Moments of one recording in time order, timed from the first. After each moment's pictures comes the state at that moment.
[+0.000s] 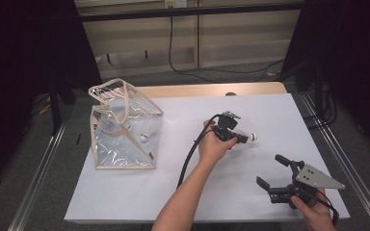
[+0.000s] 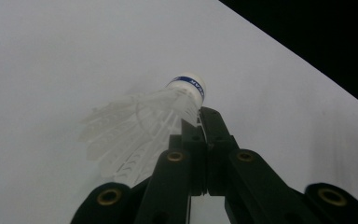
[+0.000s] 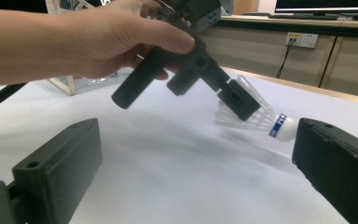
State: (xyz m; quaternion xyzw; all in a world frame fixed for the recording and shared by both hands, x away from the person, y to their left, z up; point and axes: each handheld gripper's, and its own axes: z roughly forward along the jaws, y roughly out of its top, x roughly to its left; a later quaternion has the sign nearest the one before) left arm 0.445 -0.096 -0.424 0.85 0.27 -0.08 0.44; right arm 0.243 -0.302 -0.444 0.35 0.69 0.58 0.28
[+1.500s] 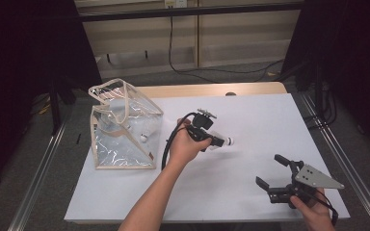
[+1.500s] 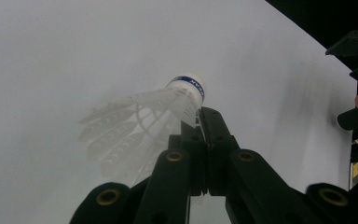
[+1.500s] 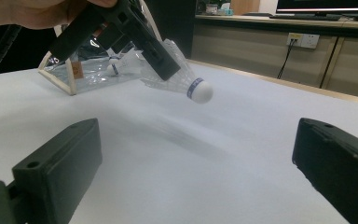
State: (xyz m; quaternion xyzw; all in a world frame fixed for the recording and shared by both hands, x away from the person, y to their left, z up) left arm 0.430 -0.020 -0.381 0.87 0.28 -0.08 0.39; right arm 0.244 -0.301 -0.444 0.34 0.69 0.58 0.28
